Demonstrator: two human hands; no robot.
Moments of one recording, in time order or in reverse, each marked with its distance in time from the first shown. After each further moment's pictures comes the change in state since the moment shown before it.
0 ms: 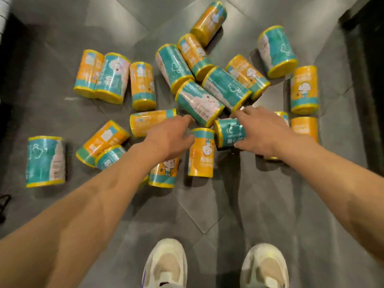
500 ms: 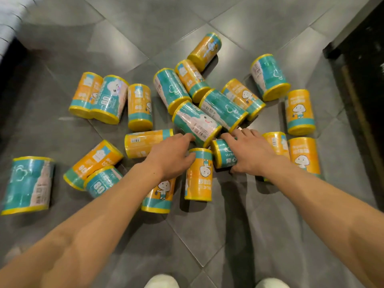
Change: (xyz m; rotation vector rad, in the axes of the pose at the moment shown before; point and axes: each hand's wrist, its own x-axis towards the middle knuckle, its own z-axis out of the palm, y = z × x) left_hand 0.012 0.000 0.016 -0.030 0.085 0.074; right_hand 0.038 0.007 0.049 -0.144 0.058 -0.062
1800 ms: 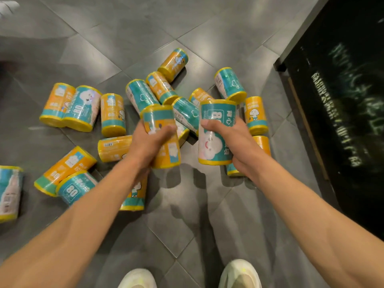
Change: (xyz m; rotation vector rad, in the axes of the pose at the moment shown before) left_hand -0.013 0.049 -0.018 -1.366 0.306 -0.283; right_hand -0.073 -0.006 -0.066 1.806 0.393 0.369
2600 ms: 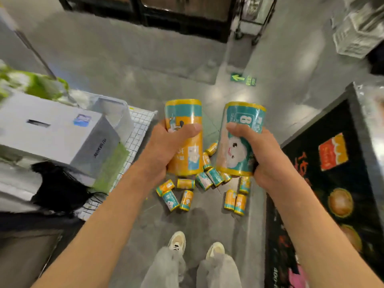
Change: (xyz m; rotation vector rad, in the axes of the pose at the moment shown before) left_hand -0.419 0.664 -0.074 -0.172 0.030 0.165; right_hand -0.373 -0.667 0.095 0.080 -0.220 0.000
